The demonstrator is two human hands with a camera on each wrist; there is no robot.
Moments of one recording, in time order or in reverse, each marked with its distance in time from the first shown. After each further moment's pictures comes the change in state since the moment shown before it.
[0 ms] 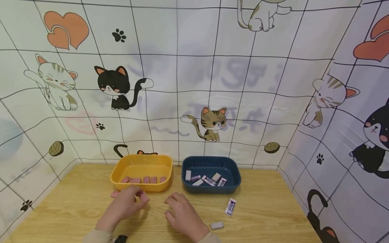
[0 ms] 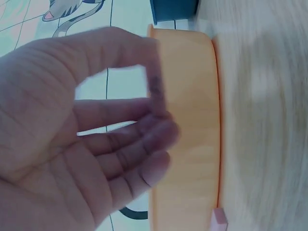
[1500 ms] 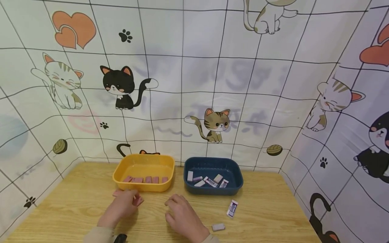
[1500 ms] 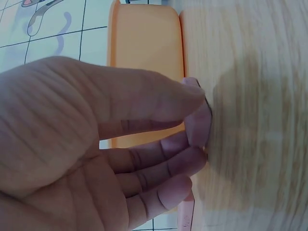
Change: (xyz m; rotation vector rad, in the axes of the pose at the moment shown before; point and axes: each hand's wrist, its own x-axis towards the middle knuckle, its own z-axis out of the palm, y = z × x) left_hand -0.006 -0.029 0.006 0.102 0.018 -0.066; right_hand 0.000 -0.005 0.006 -0.029 -0.009 -0.012
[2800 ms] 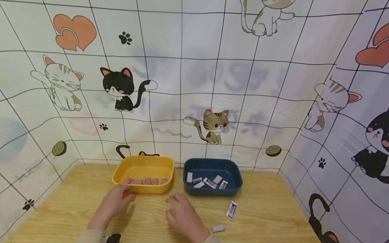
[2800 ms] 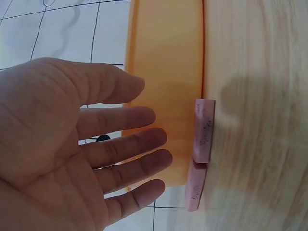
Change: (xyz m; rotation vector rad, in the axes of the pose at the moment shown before) left_hand 0.009 -0.018 -0.016 -0.010 0.112 -0.013; right_hand 0.002 0.003 -0.001 -0.021 0.126 -0.029
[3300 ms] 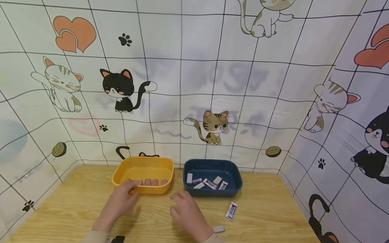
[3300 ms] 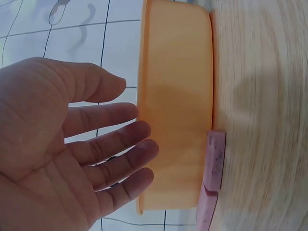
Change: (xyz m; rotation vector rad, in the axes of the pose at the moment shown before) left_hand -0.002 0.021 0.006 -0.015 0.131 0.091; right_hand 0.001 0.008 -0.009 0.022 0.034 0.066
